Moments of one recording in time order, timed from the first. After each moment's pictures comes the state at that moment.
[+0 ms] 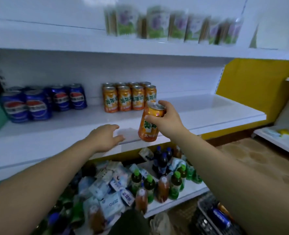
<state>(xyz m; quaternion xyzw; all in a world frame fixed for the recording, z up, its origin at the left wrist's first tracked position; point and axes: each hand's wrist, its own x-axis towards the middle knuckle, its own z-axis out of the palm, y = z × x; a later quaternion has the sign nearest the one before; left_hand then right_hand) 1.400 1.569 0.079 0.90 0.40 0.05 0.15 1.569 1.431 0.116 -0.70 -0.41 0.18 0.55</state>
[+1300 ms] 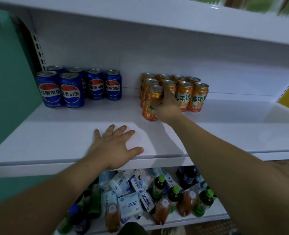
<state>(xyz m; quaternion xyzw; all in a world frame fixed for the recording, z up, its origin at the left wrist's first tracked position) 1.346 1.622 0.039 0.88 0.47 -0.03 0.07 1.553 1.637 0.092 -0.73 -0.54 0.08 0.41</state>
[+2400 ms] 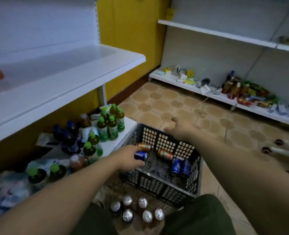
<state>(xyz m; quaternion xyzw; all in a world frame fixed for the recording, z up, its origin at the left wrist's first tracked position) 1.623 1.298 -0.064 0.94 0.02 -0.23 0.25 1.730 1.105 -0.016 -0.97 -0.06 0.16 0.17</state>
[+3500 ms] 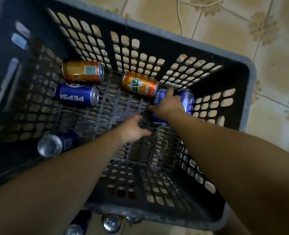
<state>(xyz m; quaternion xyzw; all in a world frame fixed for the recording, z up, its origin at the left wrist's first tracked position) 1.888 1.129 -0.536 0.73 0.17 -0.51 0.41 1.941 0.994 -0.537 -0.89 0.20 0.36 0.17</state>
